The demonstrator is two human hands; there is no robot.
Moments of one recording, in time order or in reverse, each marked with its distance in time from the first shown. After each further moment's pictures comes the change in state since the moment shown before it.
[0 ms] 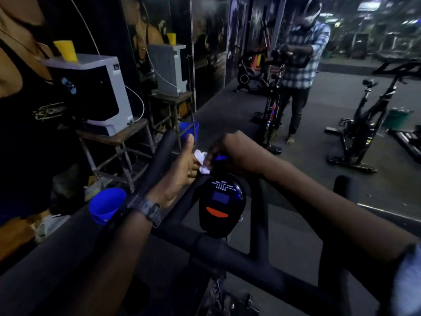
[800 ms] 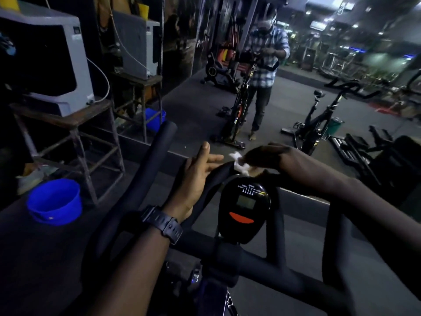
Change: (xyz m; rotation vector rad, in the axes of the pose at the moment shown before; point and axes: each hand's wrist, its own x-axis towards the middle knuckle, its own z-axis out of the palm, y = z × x) left_hand 0.011 -0.034 -0.004 -0.293 0.075 0.015; right_hand -0.048 0.002 -0.021 -0.289 -0.092 -0.135
